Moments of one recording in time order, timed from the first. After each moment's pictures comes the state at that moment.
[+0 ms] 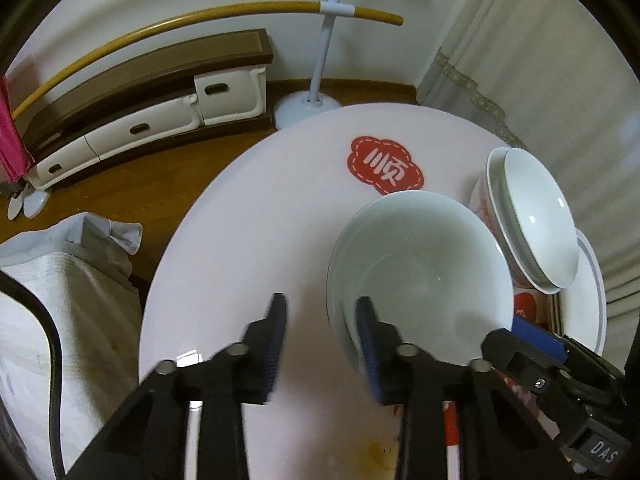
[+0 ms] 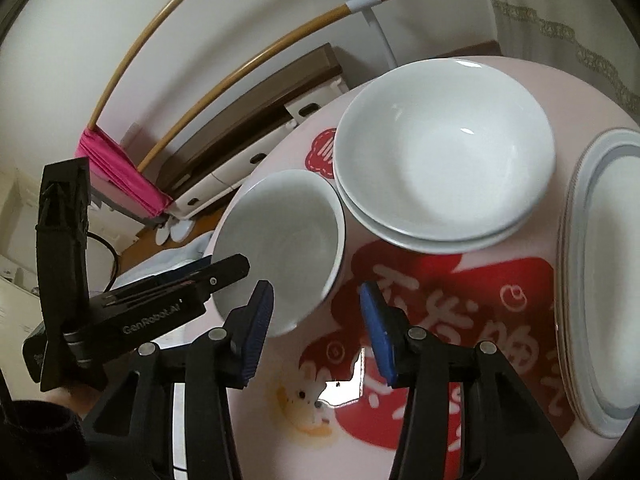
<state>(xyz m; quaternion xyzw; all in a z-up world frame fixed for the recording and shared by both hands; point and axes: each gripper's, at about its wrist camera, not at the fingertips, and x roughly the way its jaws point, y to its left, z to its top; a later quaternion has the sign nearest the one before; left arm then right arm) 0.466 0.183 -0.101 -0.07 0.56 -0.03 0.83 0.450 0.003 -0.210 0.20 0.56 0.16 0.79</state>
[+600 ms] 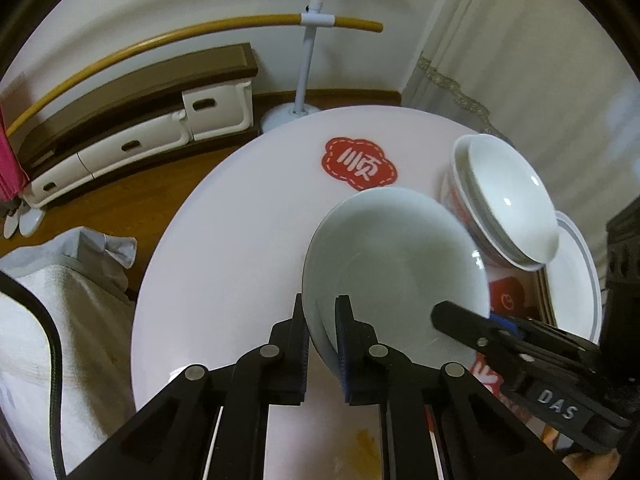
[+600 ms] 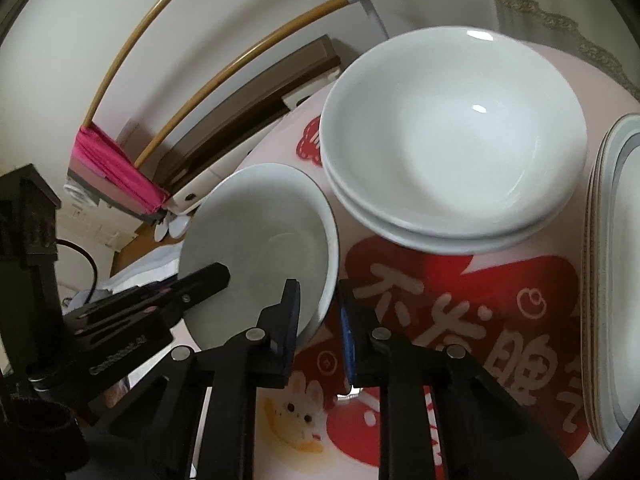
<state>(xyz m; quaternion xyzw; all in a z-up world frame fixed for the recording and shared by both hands) 0.442 0.176 -0.103 -0.06 0.53 -0.05 0.84 0.456 0.000 -0.231 0.20 0.57 0.17 0.78</state>
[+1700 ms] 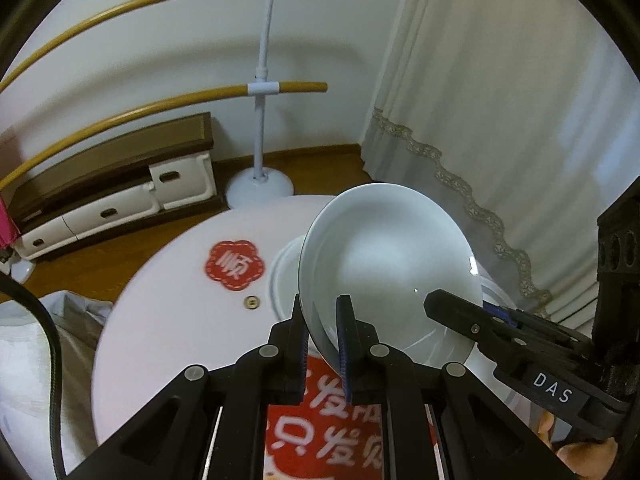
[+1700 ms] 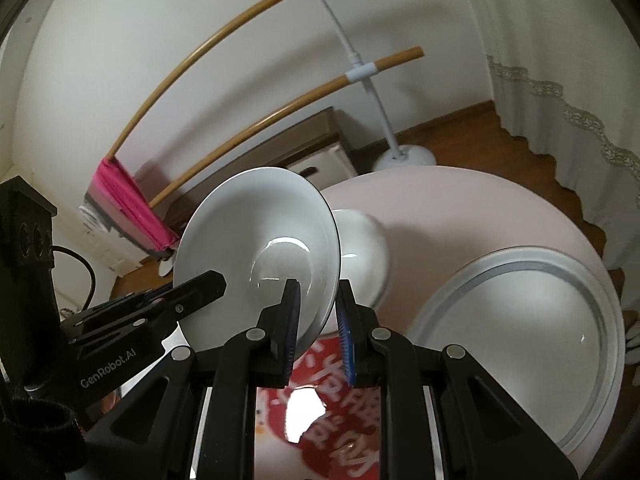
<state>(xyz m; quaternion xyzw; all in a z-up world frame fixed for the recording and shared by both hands) 0.448 0.048 -0.039 -0.05 0.45 -0.08 0.89 0.453 -0.118 -0.138 0.19 0.47 0.17 0.85</state>
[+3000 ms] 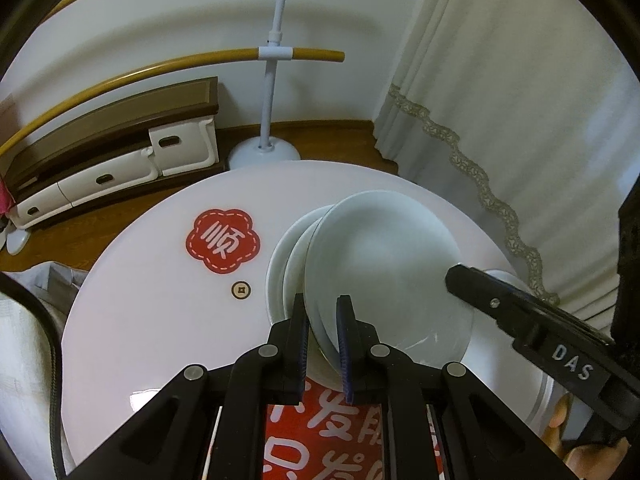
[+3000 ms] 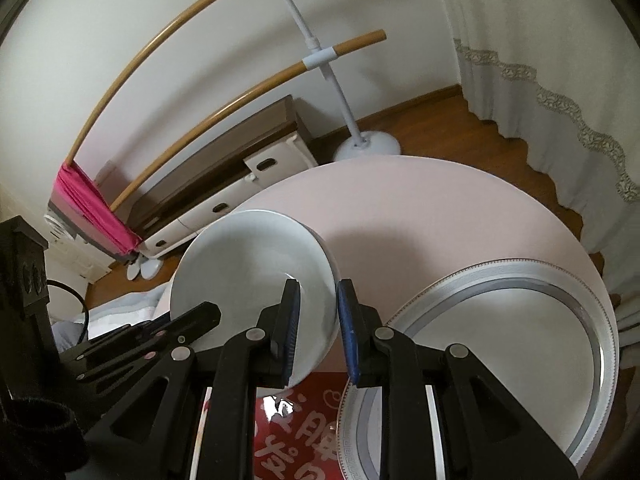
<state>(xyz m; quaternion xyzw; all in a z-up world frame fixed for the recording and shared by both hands) 0.515 0.043 -0.091 -0.08 0.49 -0.06 0.87 0.490 -0.123 -0.170 0.18 0.51 0.11 0.84</state>
